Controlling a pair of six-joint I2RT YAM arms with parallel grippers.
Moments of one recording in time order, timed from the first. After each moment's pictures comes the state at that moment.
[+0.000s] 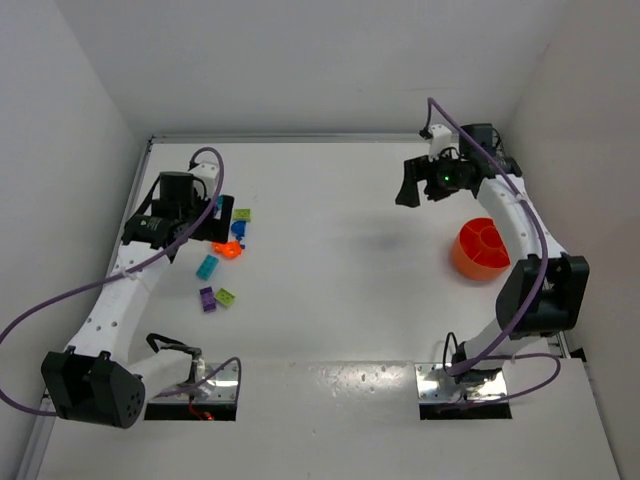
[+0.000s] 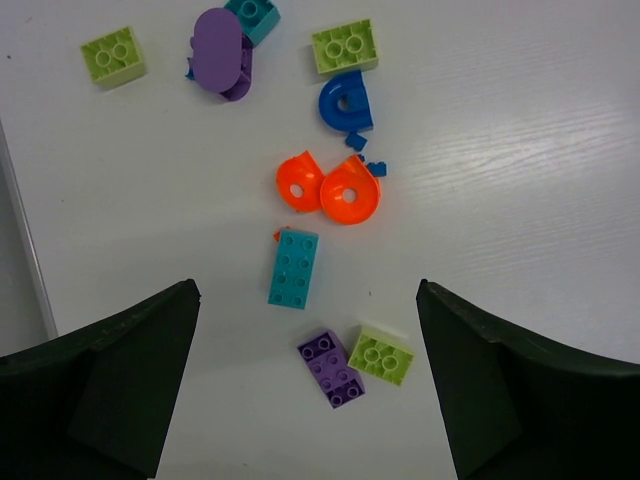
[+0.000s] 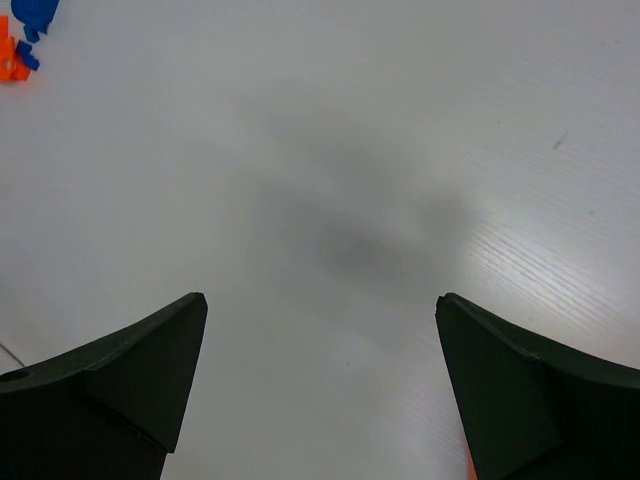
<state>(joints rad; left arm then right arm) -0.12 1.11 1.06 -0.68 -0.05 0.10 0.01 1.59 1.39 -0.69 -0.53 -0.21</state>
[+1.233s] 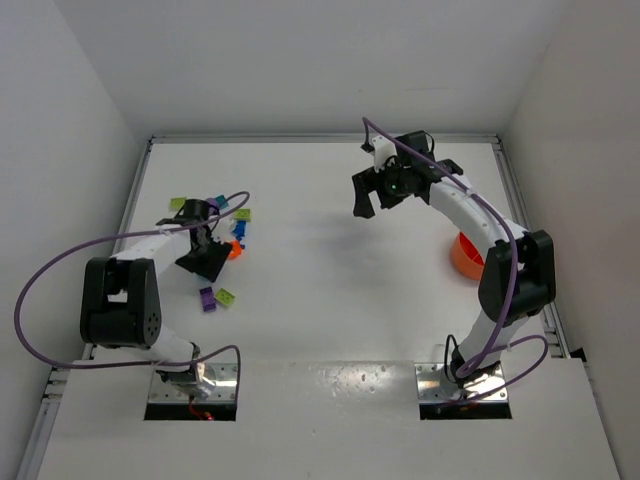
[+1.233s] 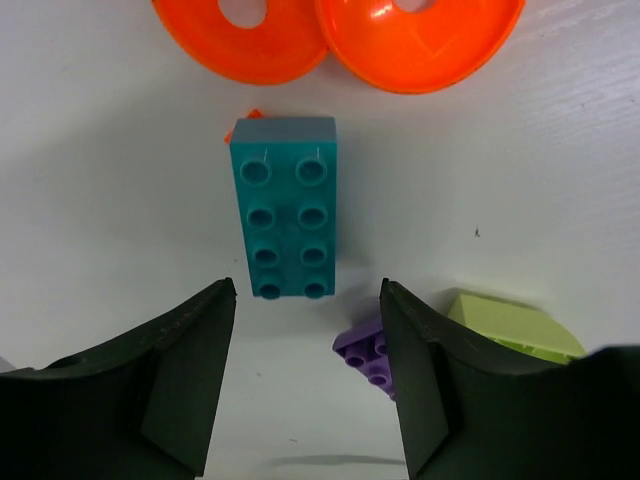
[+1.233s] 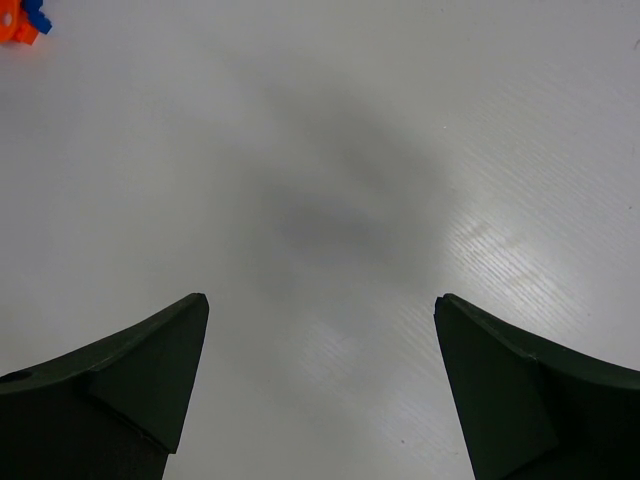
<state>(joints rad) -0.01 1.51 0.84 -0.61 -0.07 0.37 0.32 1.73 1.40 -0.56 -0.37 -0.14</state>
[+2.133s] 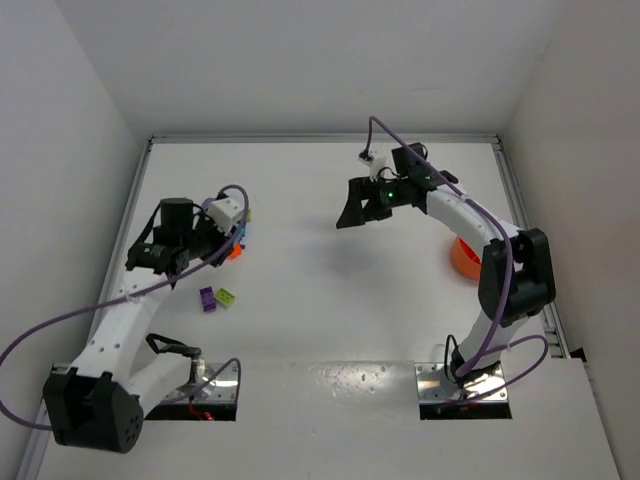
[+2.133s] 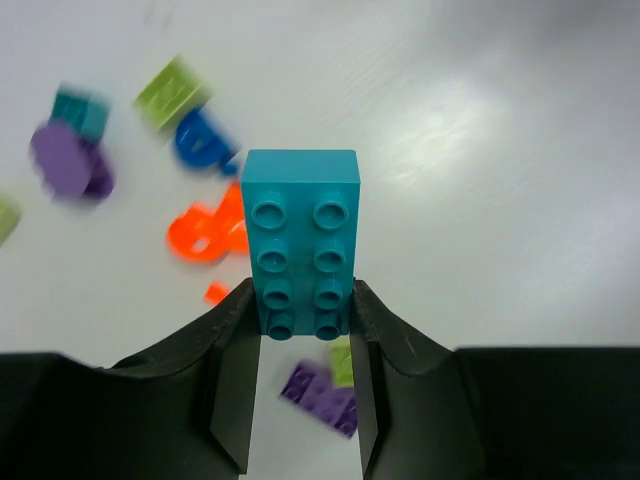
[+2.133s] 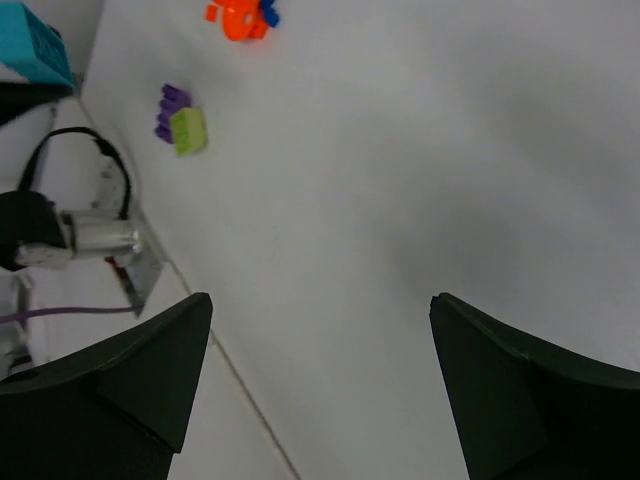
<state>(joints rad) -0.07 1.02 0.81 -0.56 0.30 0.48 0.32 1.72 1.29 -0.46 -0.70 0.09</state>
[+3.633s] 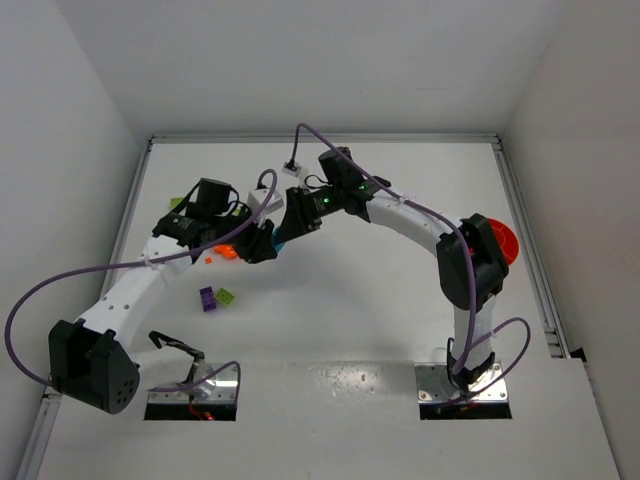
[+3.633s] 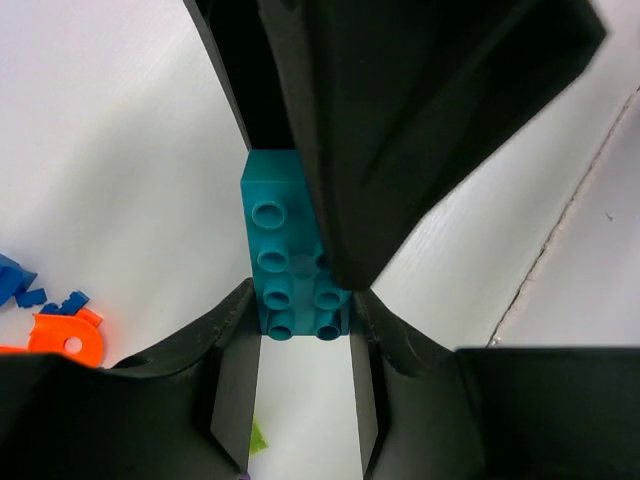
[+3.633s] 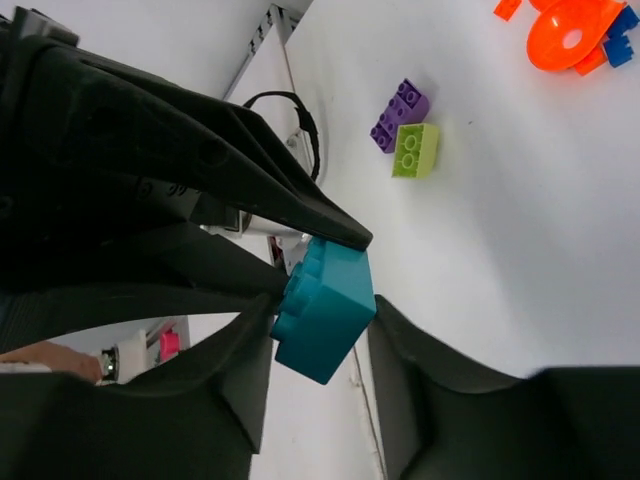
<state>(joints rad) -0.31 1.20 1.01 -0.65 0.58 0.33 0.64 1.94 1.50 -0.23 -0.97 0.41</state>
